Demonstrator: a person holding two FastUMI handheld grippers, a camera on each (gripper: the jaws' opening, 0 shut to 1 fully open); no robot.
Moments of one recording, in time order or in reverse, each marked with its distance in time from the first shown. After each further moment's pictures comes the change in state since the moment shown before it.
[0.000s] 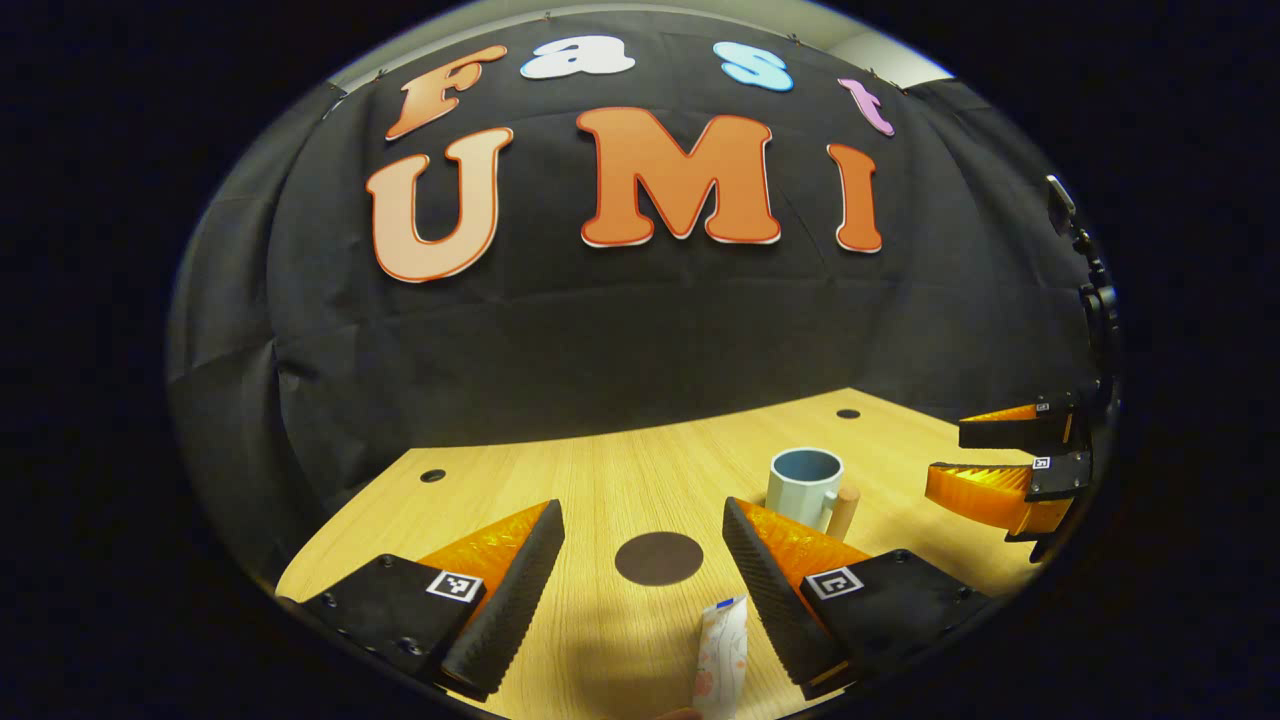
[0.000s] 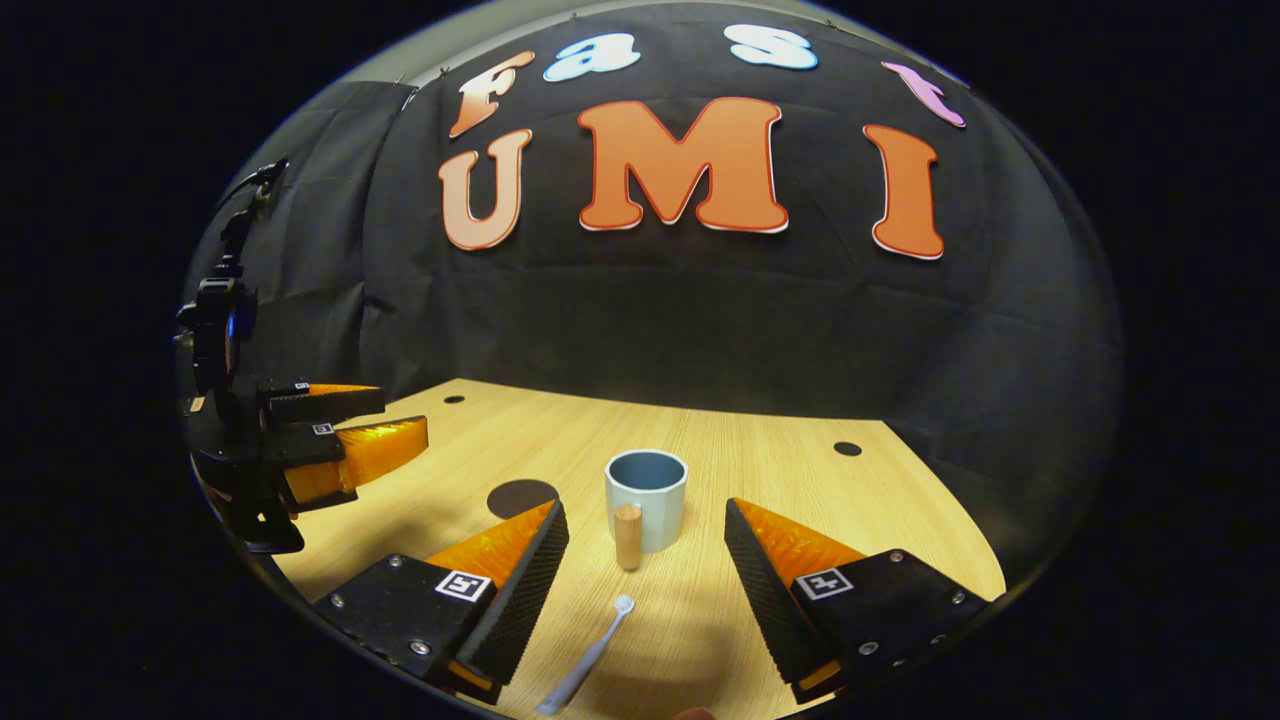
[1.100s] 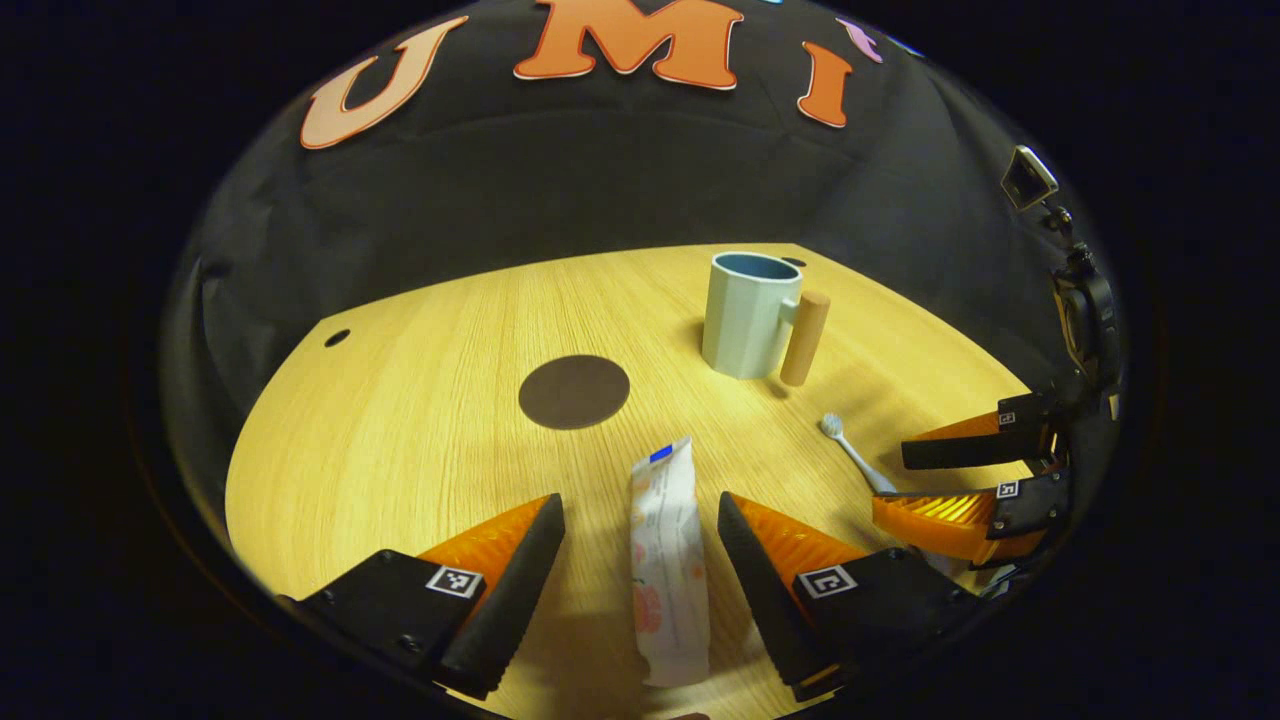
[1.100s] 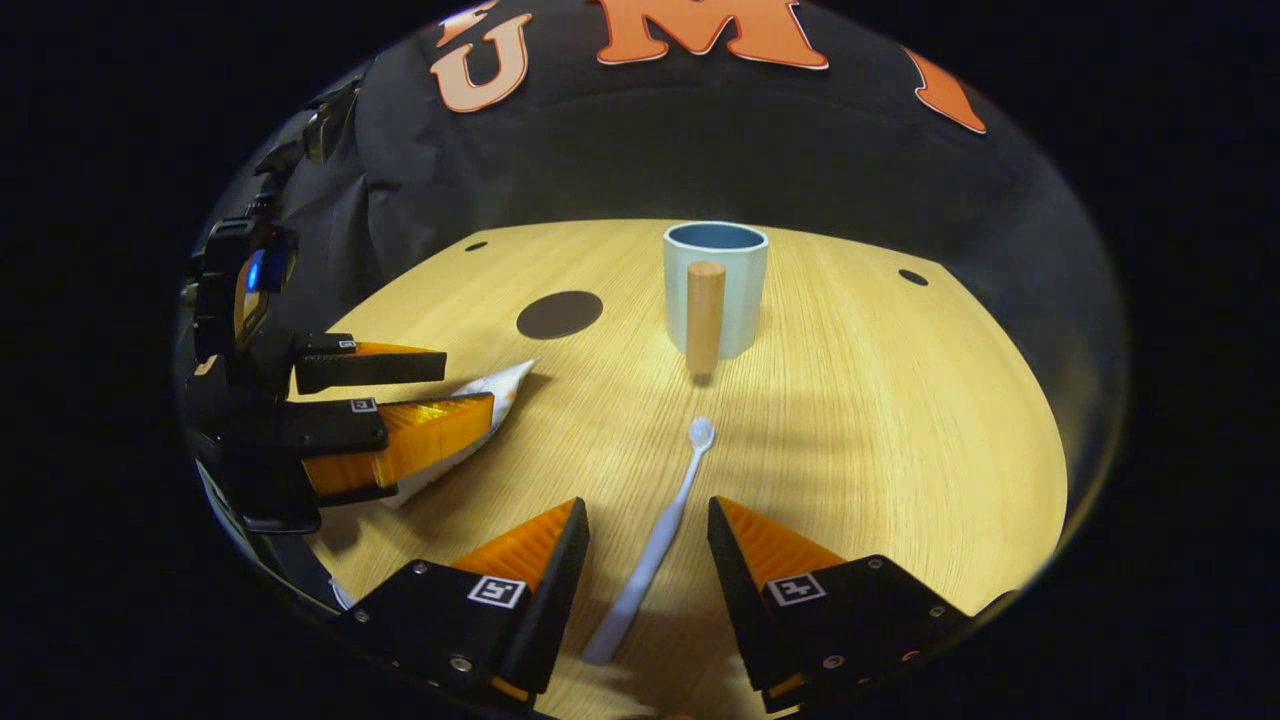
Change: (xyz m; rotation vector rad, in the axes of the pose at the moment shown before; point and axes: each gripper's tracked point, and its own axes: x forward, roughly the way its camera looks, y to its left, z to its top) left arm -0.013 -0.038 -0.135 -0.029 0.435 -0.206; right arm -0.008 0.057 -0.100 0.052 0.496 0.108
